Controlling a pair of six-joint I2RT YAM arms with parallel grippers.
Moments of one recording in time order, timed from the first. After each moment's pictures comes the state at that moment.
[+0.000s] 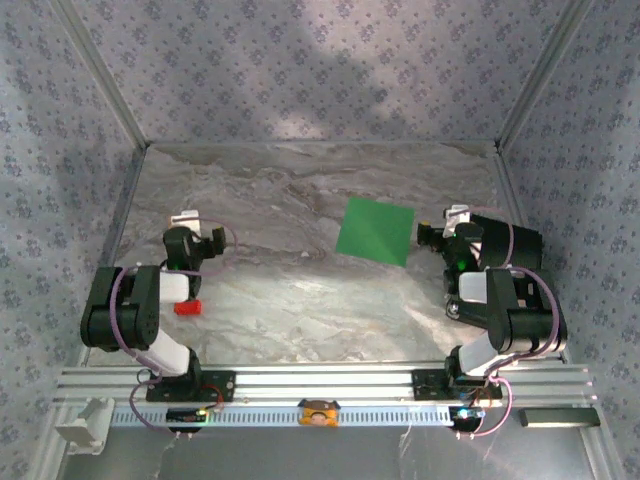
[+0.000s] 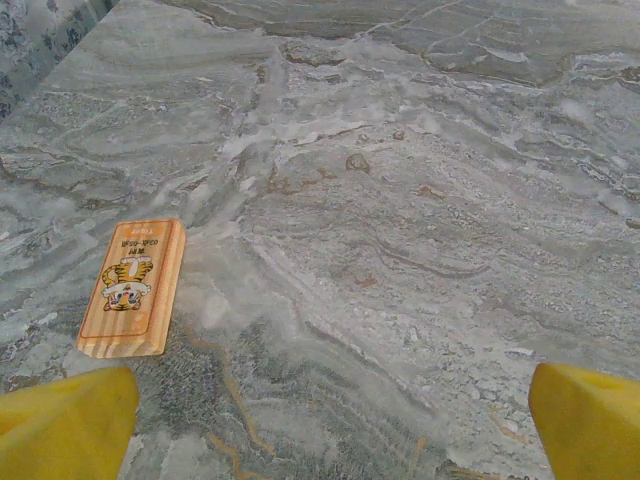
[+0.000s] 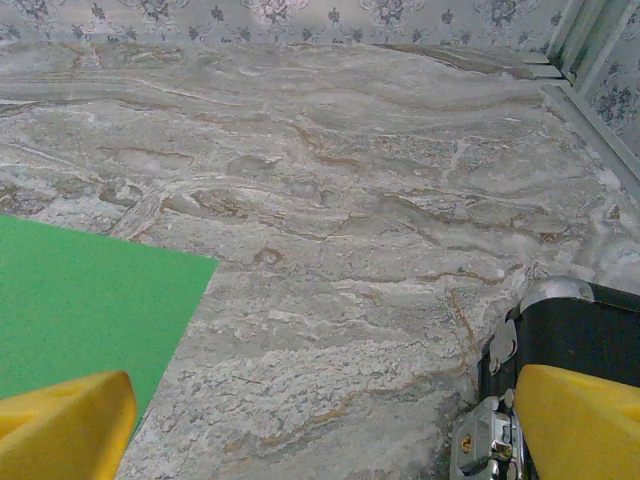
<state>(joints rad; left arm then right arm) 0.01 1.55 0.40 0.72 -0.10 -0.04 -0.03 1.52 0.40 0.73 0.03 -0.04</state>
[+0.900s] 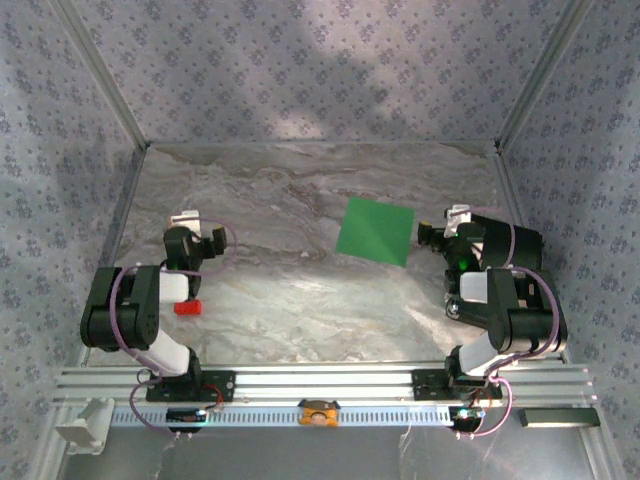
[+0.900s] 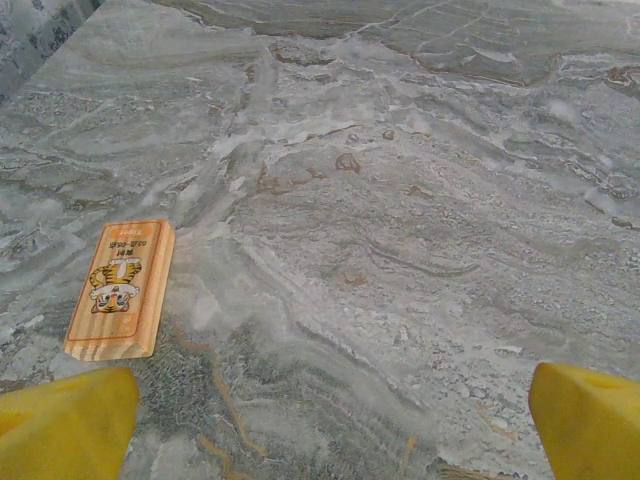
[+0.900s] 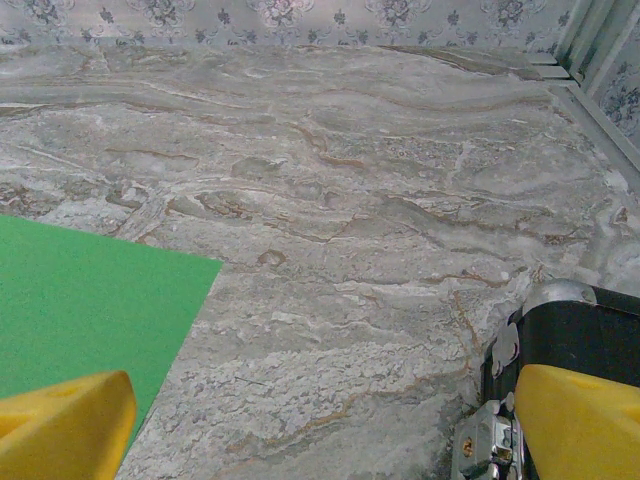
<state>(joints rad) 0.01 1.55 0.40 0.72 -0.07 -0.04 -0.05 1.52 0.40 0.73 0.00 -0.04</state>
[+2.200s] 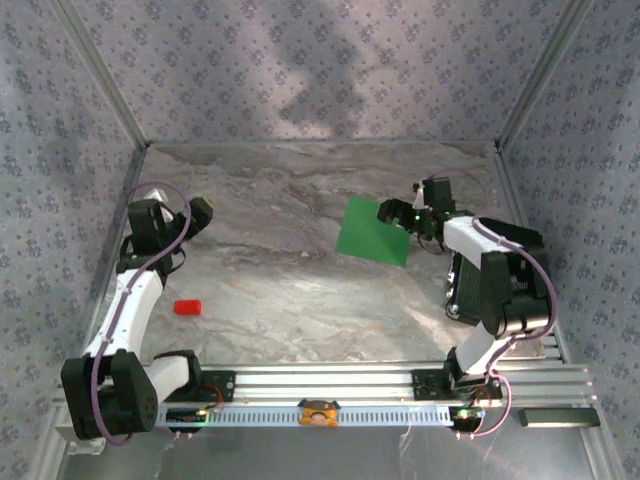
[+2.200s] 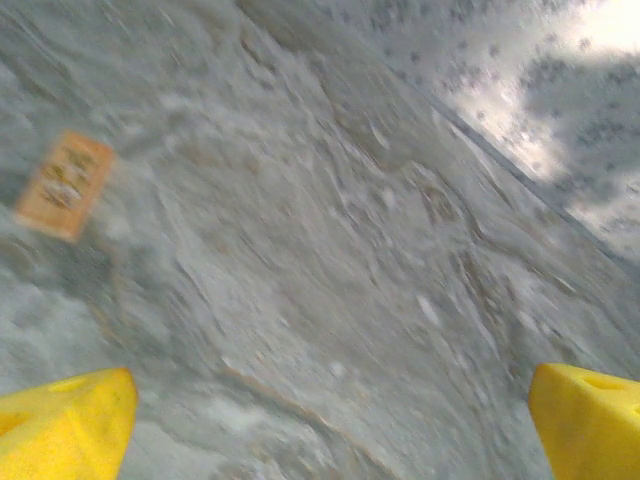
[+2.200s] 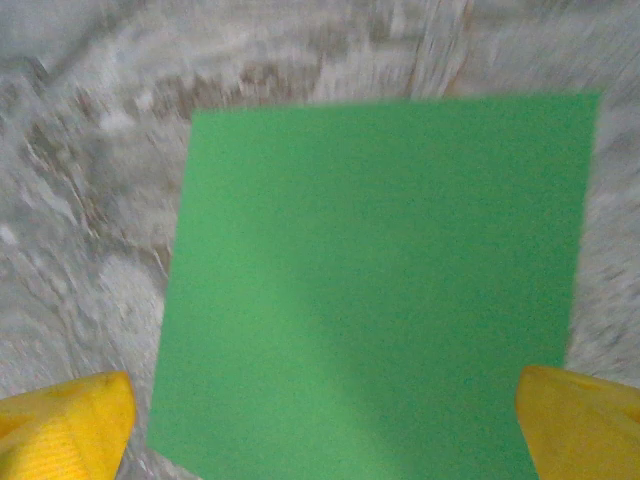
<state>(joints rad) 0.08 1.09 0.72 -0.21 0.20 -0.62 0.16 1.65 0.99 -0.22 -0.28 0.46</state>
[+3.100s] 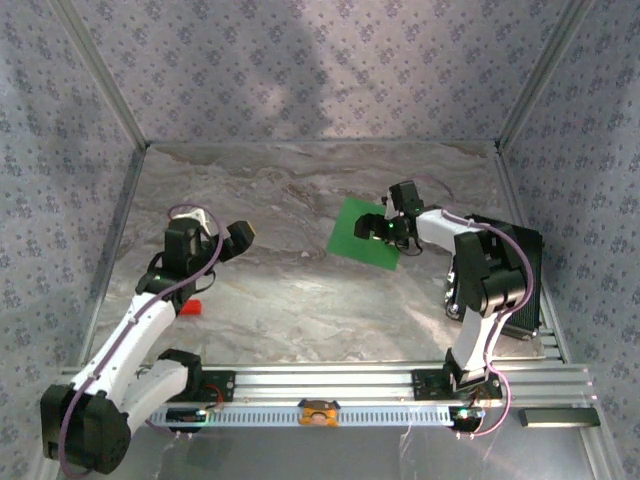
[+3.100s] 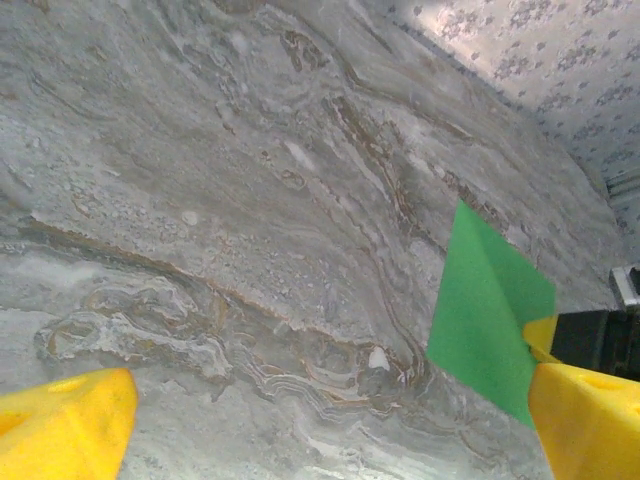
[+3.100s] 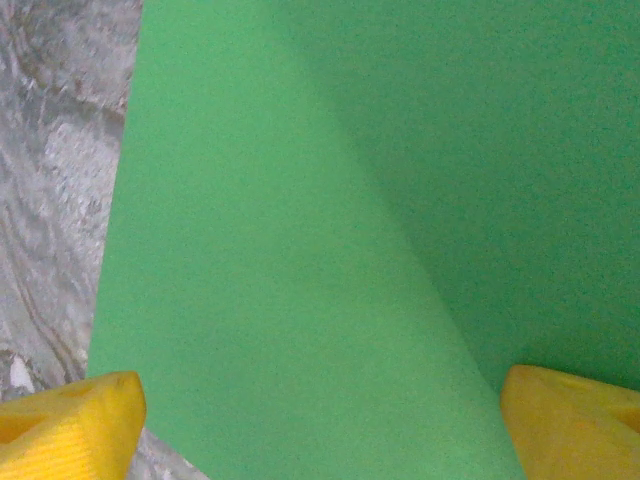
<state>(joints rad) -0.26 0.89 0.63 -0.27 0.12 -0.68 0.30 1.81 1.06 -0.30 -0.30 0.44</state>
